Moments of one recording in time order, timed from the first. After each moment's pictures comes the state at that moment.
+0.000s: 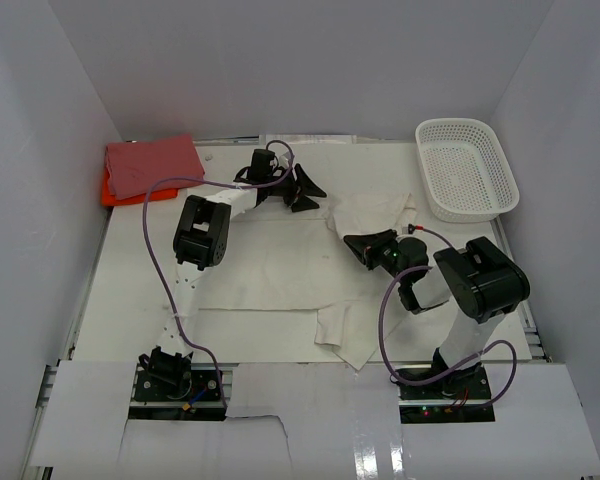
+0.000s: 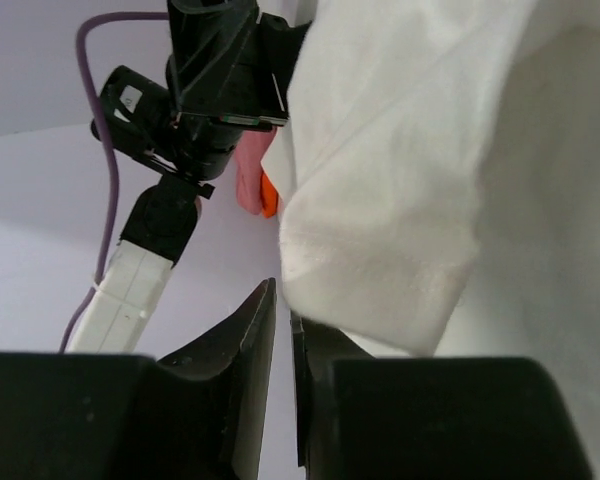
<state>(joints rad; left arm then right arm) -0.35 2.55 1.93 0.02 0.88 -1.02 0.39 1.78 0.35 1.20 -0.22 1.51</state>
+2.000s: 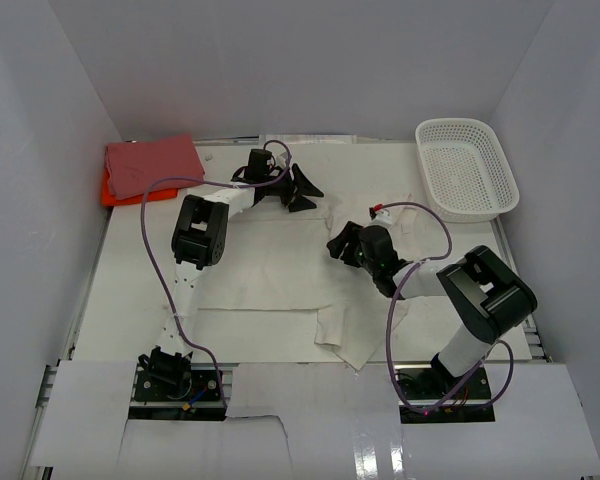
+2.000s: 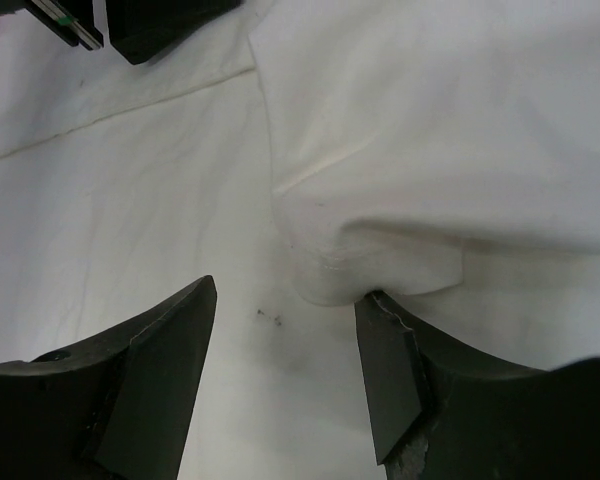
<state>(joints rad) -0.34 2.55 1.93 0.00 0.90 -1.01 0.62 1.63 0.56 0.59 0.14 0.75</state>
